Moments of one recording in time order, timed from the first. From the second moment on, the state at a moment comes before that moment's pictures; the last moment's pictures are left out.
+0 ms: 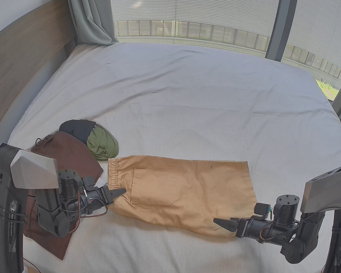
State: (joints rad) left arm -0.18 2.46 -0.59 -1.55 -0.53 -0.67; right arm 0.34 2.30 -0.28 -1.55 0.43 0.45
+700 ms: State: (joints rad) left arm -0.06 2.35 -0.51 -1.55 -0.76 -0.67; right arm 0.32 2.35 -0.32 -1.55 0.39 0.45
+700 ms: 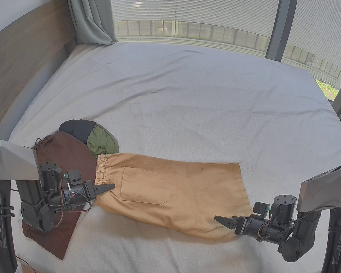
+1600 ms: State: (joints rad) left arm 0.02 2.32 -0.49 -1.55 -0.76 -0.60; right arm 0.33 2.28 -0.34 -1.55 0.39 0.45
